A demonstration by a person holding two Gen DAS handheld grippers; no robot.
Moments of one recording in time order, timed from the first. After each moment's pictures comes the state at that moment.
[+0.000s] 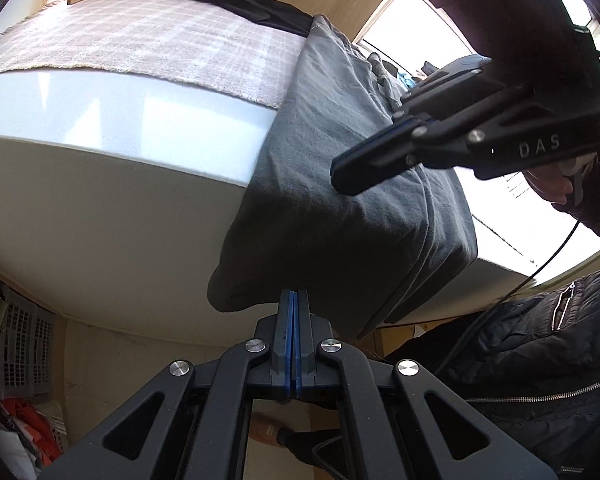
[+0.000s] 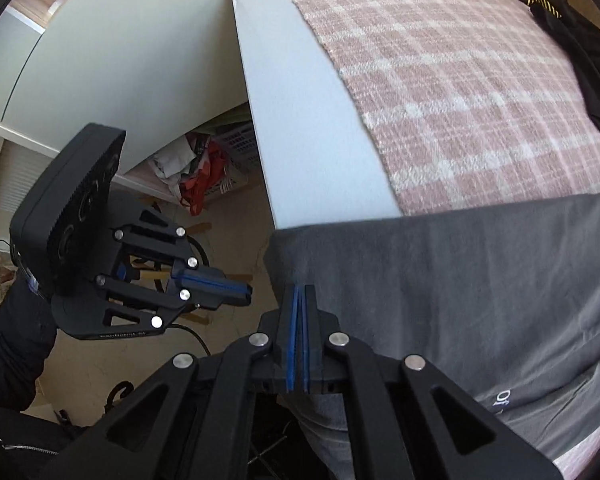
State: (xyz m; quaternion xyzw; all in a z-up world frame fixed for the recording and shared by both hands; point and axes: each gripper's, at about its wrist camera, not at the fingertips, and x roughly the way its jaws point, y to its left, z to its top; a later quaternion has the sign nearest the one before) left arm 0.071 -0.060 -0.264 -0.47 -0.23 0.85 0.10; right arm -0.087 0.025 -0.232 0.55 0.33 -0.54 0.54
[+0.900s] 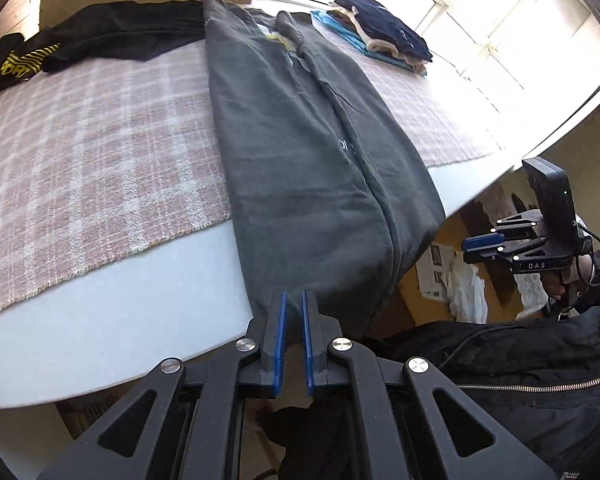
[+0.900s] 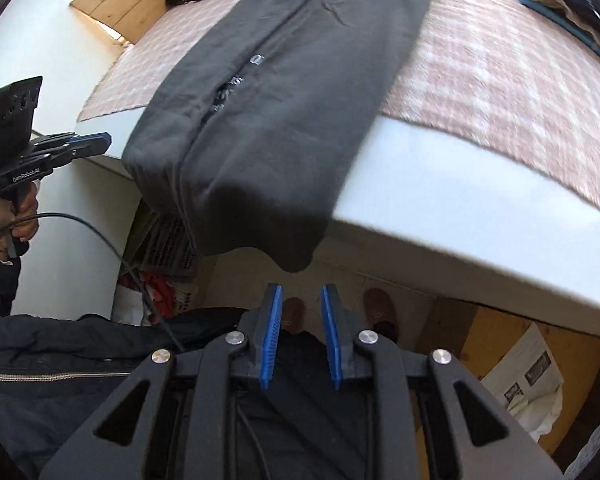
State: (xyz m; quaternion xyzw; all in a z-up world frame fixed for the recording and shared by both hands) left arm -0.006 -0.090 -0.195 -0.56 -0.03 0.78 0.28; right arm -0.018 0.316 -0.173 0.61 -0.01 -0.76 0.22
